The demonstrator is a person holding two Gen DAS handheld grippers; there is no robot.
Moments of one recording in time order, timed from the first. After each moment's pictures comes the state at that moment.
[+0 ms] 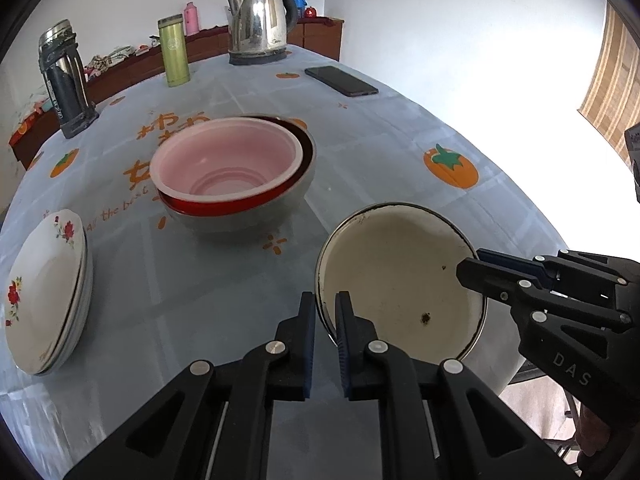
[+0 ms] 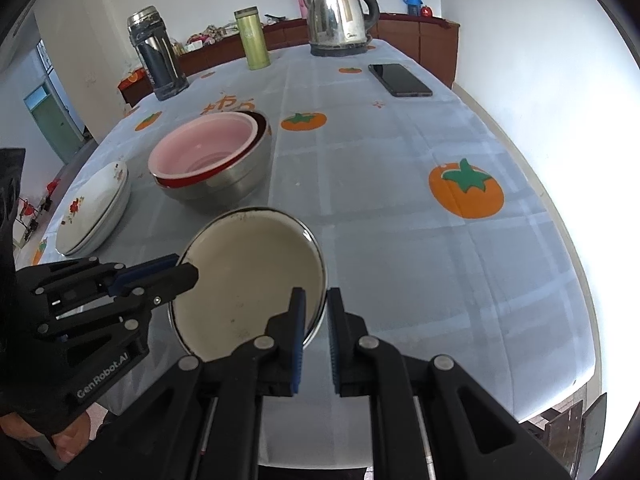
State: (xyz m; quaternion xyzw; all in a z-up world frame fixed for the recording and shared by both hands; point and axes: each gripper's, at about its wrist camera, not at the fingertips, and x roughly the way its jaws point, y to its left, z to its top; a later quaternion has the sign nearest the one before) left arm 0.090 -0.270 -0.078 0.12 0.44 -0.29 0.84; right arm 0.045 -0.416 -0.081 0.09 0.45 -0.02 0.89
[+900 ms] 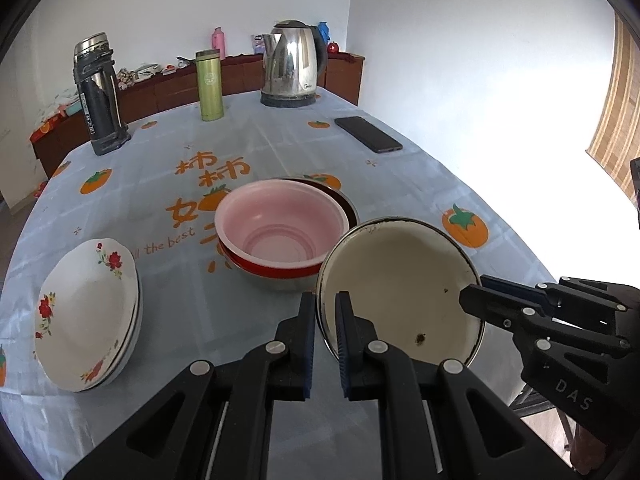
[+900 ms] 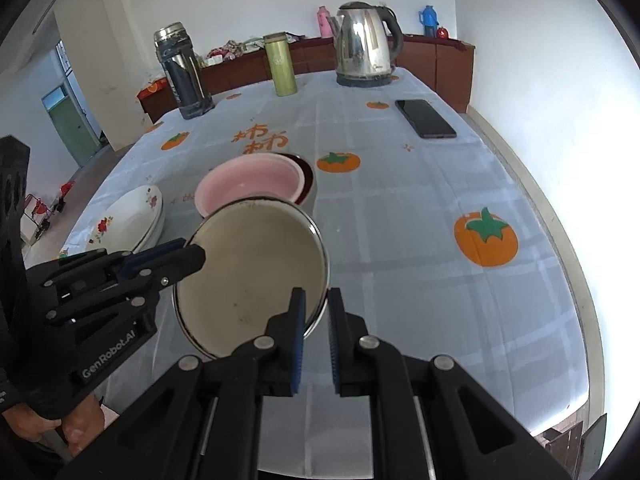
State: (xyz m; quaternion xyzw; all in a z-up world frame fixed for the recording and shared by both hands) left arm 0.106 -0.242 -0.038 0.08 0.39 -0.27 0.88; right arm 0.056 -0.391 -0.042 0.08 0.41 0.01 0.91
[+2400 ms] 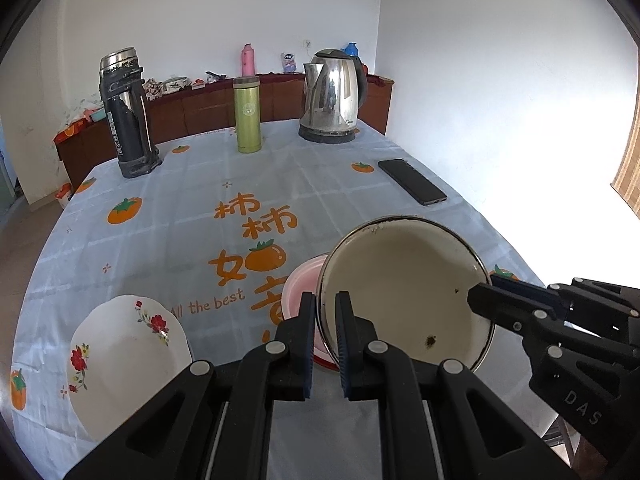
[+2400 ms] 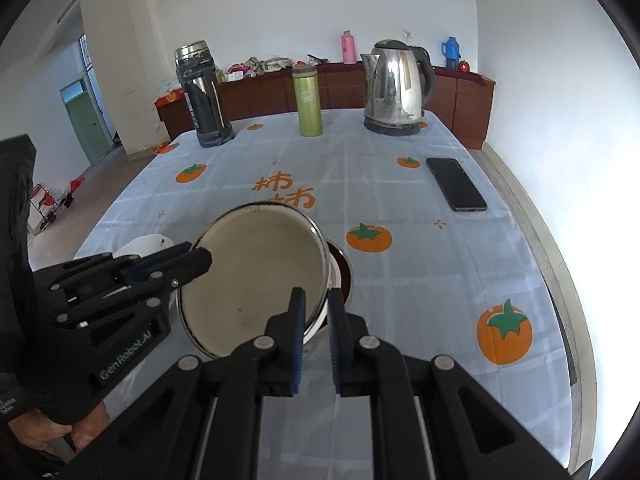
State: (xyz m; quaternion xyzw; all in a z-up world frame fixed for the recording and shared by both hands) left arm 0.168 -0.229 -0.006 0.06 0.36 -0.23 0.90; right arm 0.124 -0.369 -0.001 0.05 0.37 0.03 0.93
